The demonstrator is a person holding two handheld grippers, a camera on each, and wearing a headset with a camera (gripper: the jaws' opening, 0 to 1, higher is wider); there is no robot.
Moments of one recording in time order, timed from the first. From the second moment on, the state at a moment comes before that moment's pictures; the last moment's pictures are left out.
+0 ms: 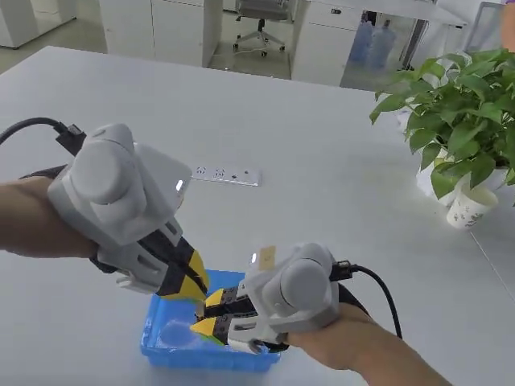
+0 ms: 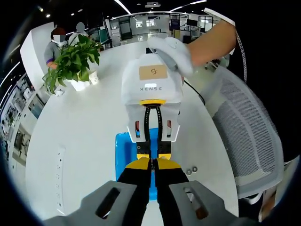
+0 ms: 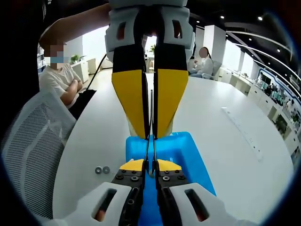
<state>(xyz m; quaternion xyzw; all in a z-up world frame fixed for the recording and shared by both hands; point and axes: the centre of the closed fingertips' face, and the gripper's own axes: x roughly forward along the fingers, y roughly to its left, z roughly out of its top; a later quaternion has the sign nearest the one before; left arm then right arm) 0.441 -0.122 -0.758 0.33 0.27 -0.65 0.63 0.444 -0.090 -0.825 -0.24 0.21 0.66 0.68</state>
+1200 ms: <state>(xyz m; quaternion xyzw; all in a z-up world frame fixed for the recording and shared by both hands) 0.450 -0.133 -0.795 0.34 0.27 -0.64 0.63 0.451 -0.104 -0.865 -0.27 0.26 0.65 0.66</state>
